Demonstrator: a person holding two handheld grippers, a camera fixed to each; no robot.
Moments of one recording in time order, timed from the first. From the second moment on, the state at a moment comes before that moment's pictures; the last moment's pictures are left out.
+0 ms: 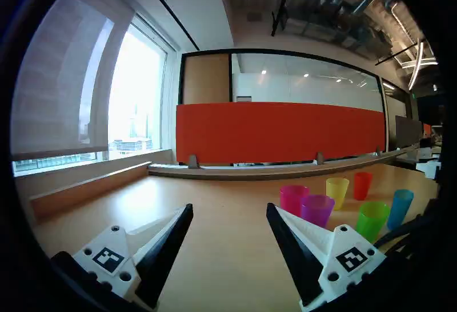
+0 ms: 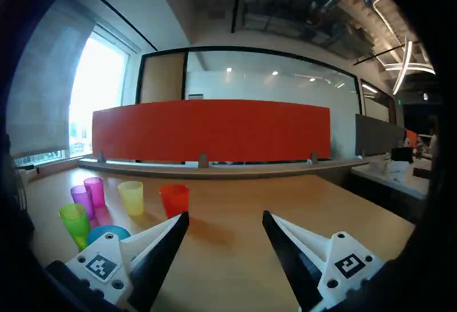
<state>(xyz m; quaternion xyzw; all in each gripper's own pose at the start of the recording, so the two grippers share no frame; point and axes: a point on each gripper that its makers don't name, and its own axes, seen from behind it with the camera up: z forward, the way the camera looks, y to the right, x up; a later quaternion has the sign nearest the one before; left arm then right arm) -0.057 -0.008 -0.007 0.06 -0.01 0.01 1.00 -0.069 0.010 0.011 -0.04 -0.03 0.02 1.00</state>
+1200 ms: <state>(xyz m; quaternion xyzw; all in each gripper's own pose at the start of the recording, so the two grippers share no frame) -0.057 -0.008 -0.008 0.06 -0.01 0.01 1.00 -0.065 0.005 0.010 -0.03 -0.01 0.01 1.00</state>
